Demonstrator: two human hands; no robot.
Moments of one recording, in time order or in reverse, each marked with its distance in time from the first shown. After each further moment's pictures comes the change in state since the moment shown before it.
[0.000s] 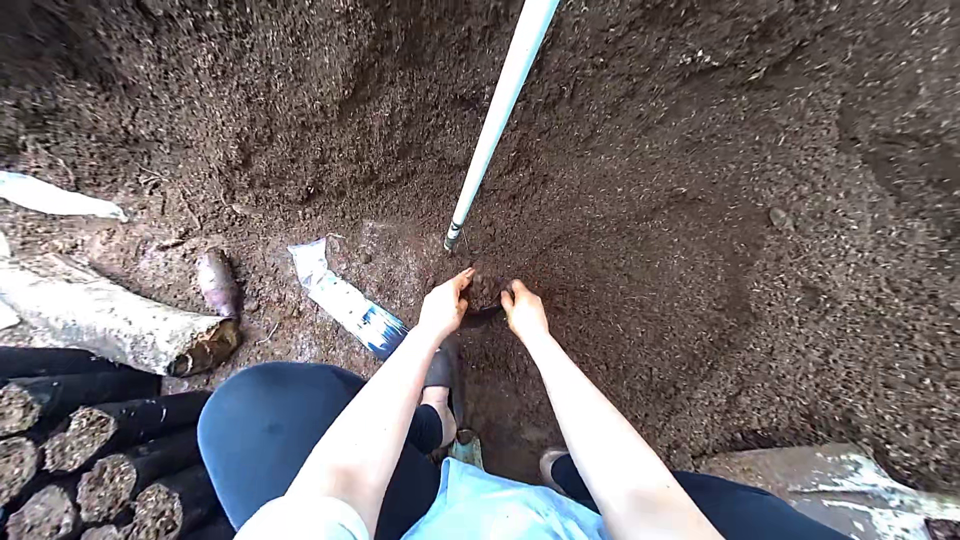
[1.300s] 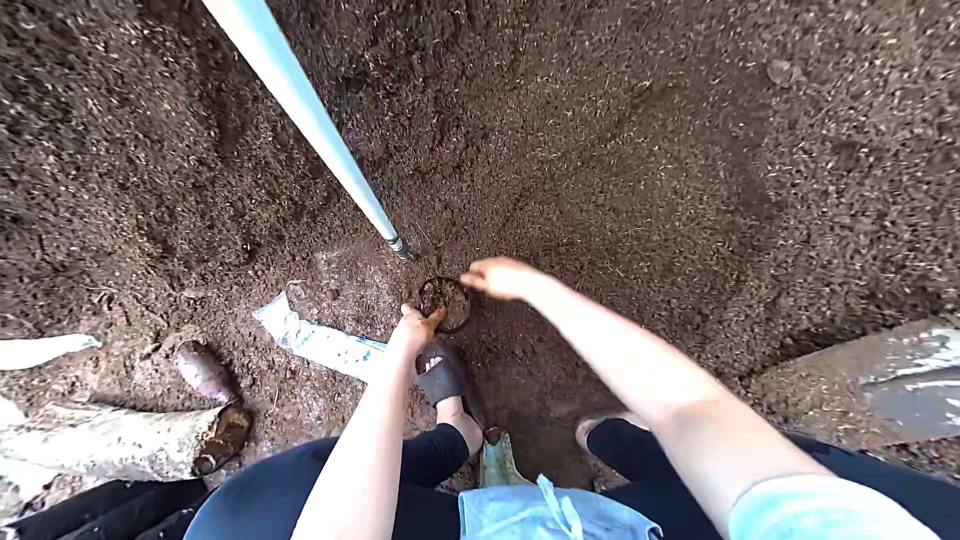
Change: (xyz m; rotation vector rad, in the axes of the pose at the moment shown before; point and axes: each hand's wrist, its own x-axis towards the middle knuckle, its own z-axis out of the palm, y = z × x) left_hand 0.038 -0.001 0.006 0.106 -0.268 -0.634; right_hand 0.064 0.007 -0.057 -0.055 -0.435 -0.219
